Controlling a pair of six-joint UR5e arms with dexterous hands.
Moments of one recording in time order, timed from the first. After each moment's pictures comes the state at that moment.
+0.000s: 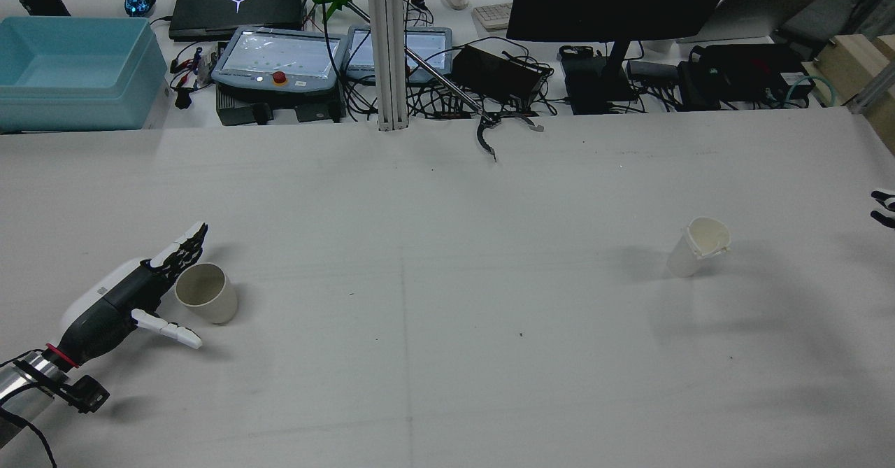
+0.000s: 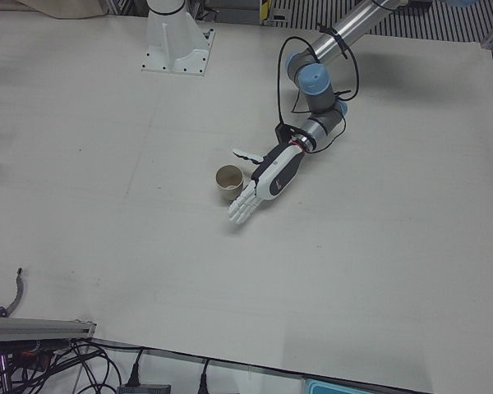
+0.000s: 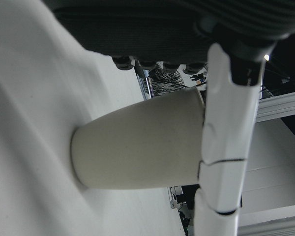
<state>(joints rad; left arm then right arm) -0.54 -1.61 -1.67 -0.21 1.07 0.51 1.29 -1.91 1.51 -2.72 -1.53 -0.01</state>
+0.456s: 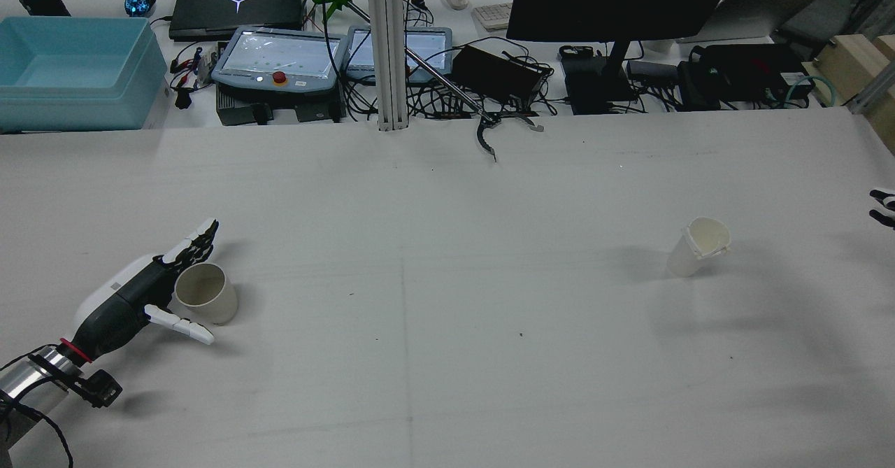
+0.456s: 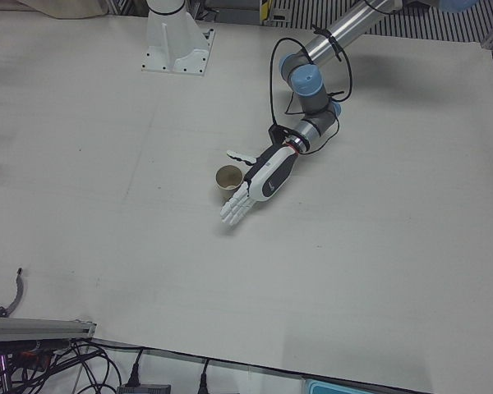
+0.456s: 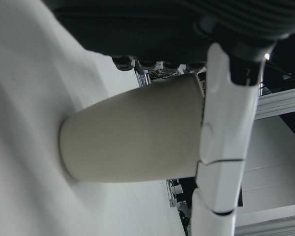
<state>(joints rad) -0.54 -1.65 -1.67 -0.17 1.07 0.51 1.29 -1.91 1.50 -2.72 -1.53 -0.01</state>
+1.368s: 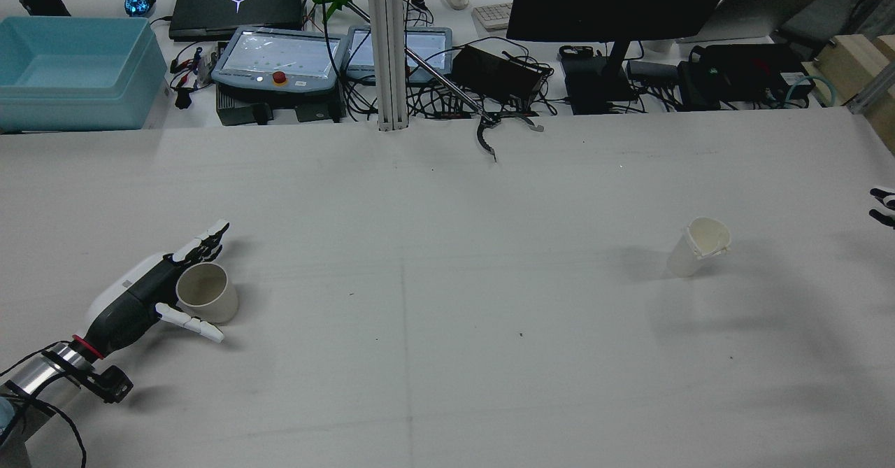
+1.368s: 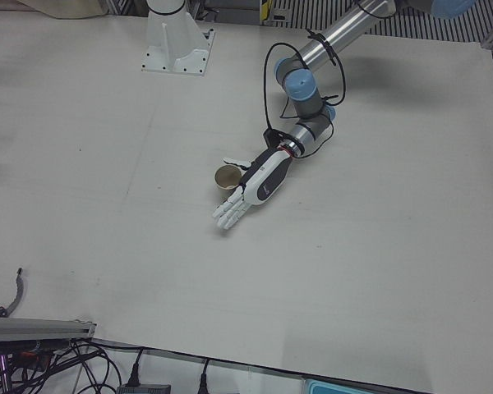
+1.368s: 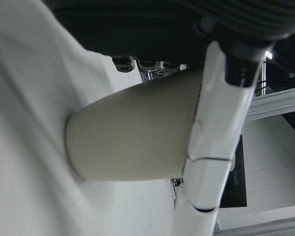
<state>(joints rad) -0.54 -1.69 -1.63 -0.17 1.08 0.51 1.30 -1.91 1.50 -2.72 -1.53 -0.01</state>
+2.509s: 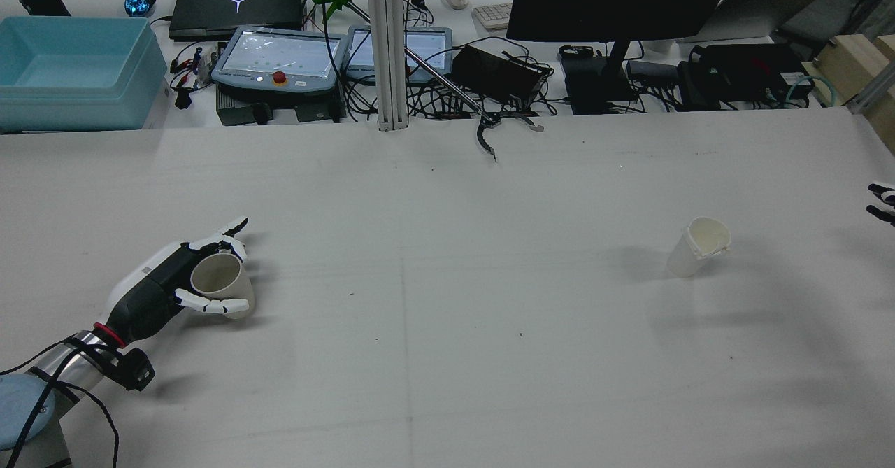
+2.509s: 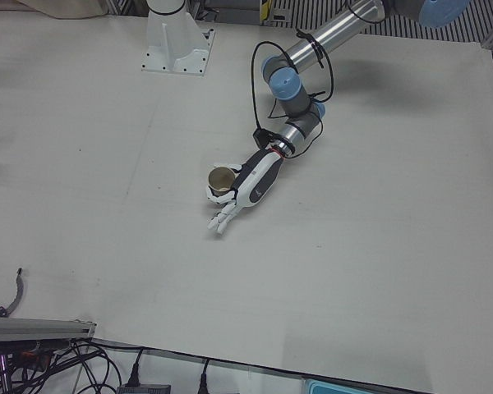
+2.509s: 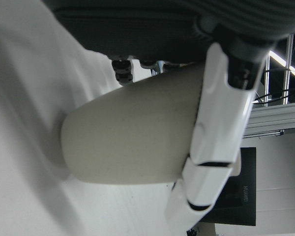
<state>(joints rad) -0.54 -1.76 -1.66 0.02 1.07 0.37 1.30 -1.89 1.49 -2.72 -1.53 -0.01</state>
